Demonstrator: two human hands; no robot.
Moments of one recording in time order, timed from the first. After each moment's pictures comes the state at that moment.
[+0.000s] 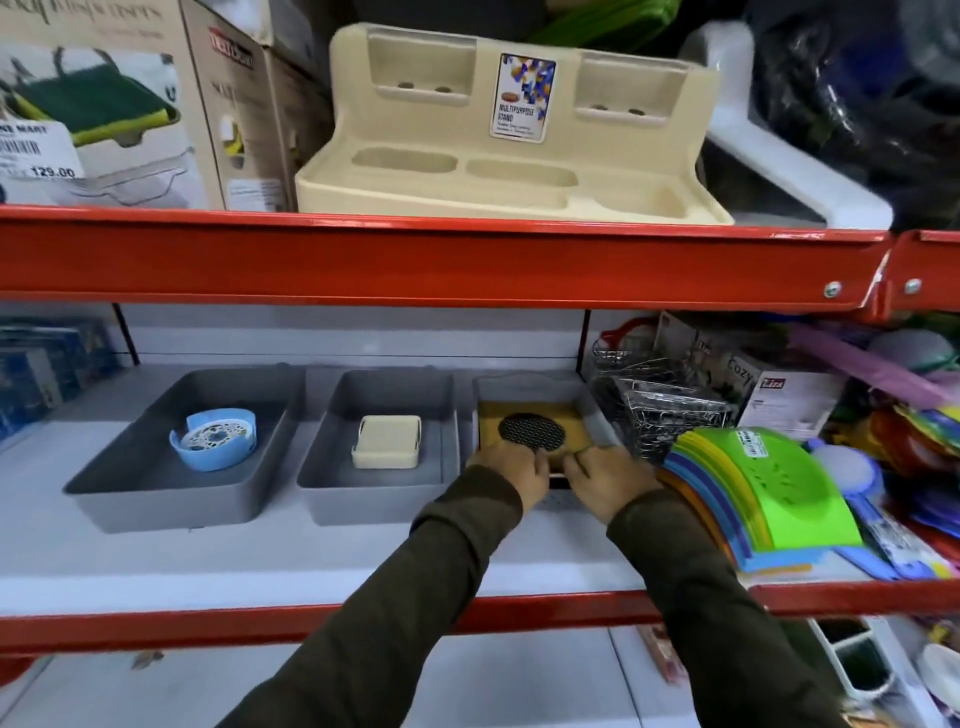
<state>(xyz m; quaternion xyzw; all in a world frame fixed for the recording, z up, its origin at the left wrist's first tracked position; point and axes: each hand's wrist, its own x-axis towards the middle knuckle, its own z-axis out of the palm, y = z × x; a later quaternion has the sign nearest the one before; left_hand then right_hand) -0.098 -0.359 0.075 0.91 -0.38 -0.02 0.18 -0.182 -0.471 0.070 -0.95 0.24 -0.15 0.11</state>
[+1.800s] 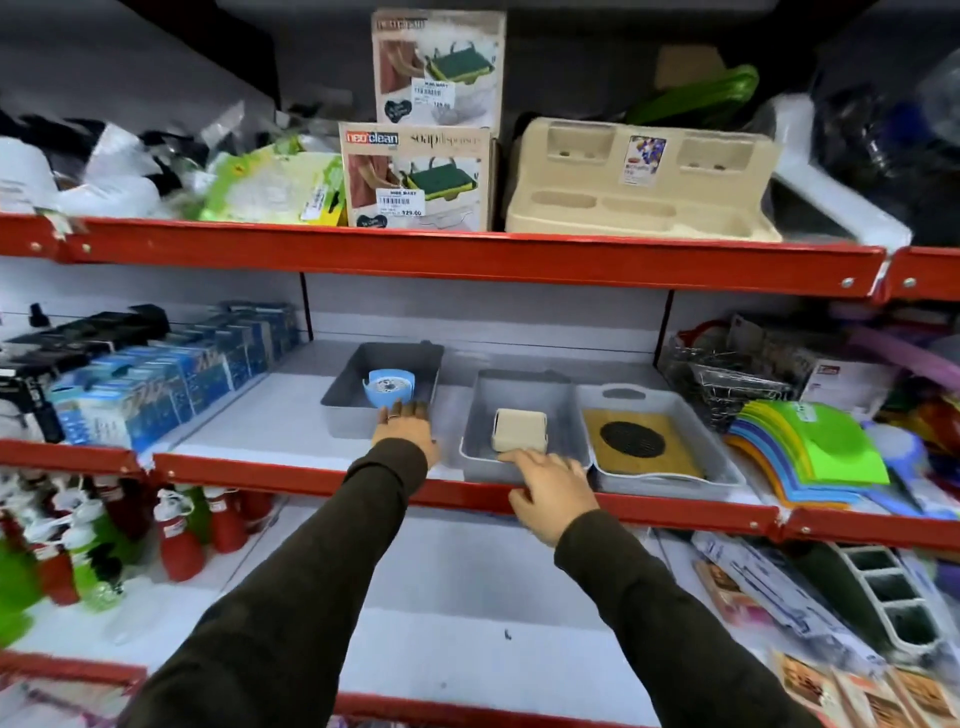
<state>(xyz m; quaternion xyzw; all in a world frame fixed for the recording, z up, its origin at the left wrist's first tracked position) -0.055 -0.085 0.074 0.98 -0.21 0.03 0.06 -0.225 -0.230 0.065 -0.98 0.07 -0.11 0.12</state>
